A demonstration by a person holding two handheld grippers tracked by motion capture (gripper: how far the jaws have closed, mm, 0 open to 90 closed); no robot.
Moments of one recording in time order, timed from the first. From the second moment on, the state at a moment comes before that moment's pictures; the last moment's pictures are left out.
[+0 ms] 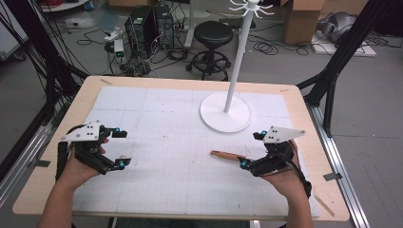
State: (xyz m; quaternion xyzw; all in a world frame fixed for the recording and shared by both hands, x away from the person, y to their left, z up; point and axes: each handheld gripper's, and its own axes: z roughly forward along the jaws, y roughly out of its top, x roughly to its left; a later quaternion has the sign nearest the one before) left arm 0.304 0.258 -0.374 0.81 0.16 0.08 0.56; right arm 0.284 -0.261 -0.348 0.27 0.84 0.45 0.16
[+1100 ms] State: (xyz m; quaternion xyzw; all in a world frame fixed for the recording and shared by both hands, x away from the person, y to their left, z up) left arm 0.303 0.260 -0.368 0.80 0.16 0.08 0.57; right arm 0.344 -0.226 -0.368 0.30 0.90 0.30 0.11
